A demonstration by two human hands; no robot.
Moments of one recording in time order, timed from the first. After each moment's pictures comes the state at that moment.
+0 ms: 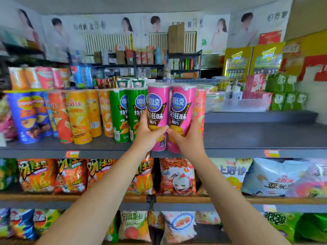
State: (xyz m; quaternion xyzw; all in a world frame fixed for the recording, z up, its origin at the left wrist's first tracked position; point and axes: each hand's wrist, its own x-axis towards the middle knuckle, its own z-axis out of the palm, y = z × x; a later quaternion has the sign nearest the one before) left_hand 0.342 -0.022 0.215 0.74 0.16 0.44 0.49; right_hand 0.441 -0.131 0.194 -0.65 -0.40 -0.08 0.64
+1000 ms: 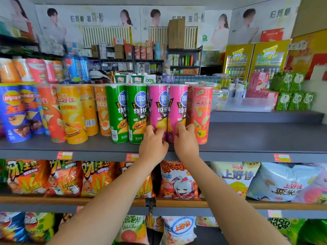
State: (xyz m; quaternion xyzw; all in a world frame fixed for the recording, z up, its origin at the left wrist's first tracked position) left_hand 0.385 0.012 0.166 0.90 0.26 0.34 0.09; right_hand 0.476 -0.071 0.171 -0.83 -0.37 -0.20 0.38
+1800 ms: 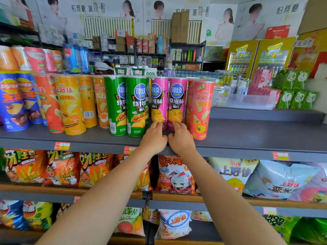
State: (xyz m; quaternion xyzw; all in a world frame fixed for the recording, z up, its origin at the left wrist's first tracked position) left_hand 0.405 0.025 0.168 0.91 0.26 0.25 0.19; right_hand 0.488 -0.064 0.165 -0.84 -0.41 -0.09 0.35
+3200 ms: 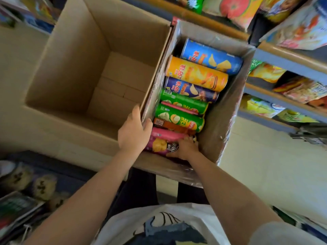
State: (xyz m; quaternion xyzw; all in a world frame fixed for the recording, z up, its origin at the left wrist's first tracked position) left_hand -0.058 -0.057 -0.321 0.75 0.60 -0.03 0.28; right_hand 0.092 -0.185 -0.421 -0.76 -0.39 0.49 -0.18
